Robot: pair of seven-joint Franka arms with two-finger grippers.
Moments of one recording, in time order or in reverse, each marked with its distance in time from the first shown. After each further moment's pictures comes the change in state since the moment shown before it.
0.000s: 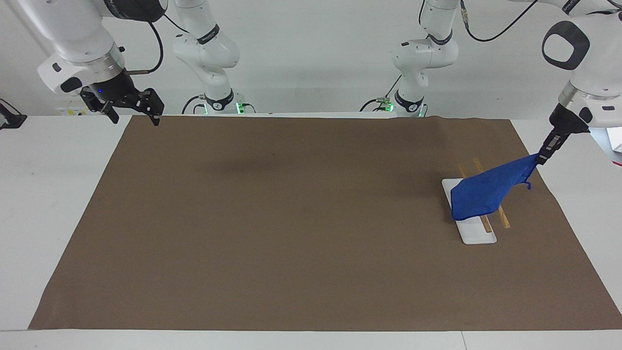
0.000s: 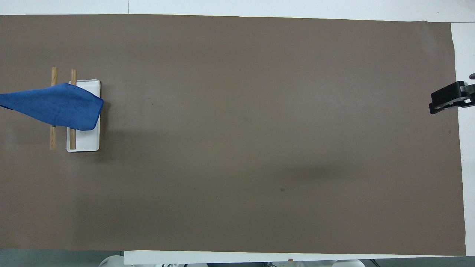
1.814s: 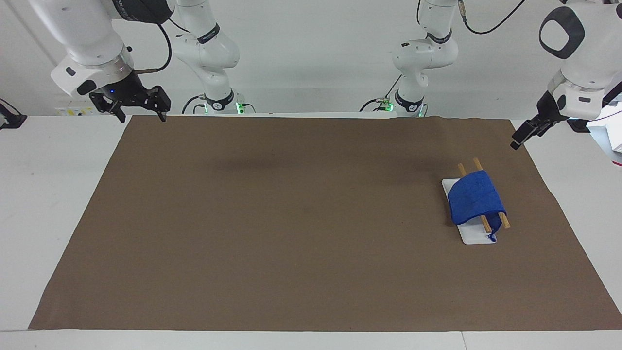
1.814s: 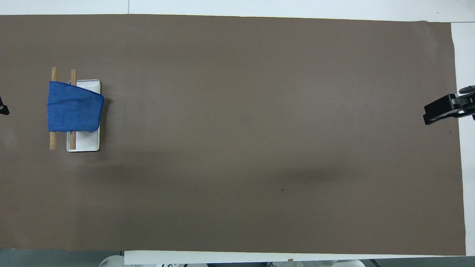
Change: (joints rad) left arm -0.043 -0.033 -0.046 0.145 0.000 -0.428 0.249; right arm 0.003 -0.028 0.009 -0.045 0.000 -0.012 -0.073
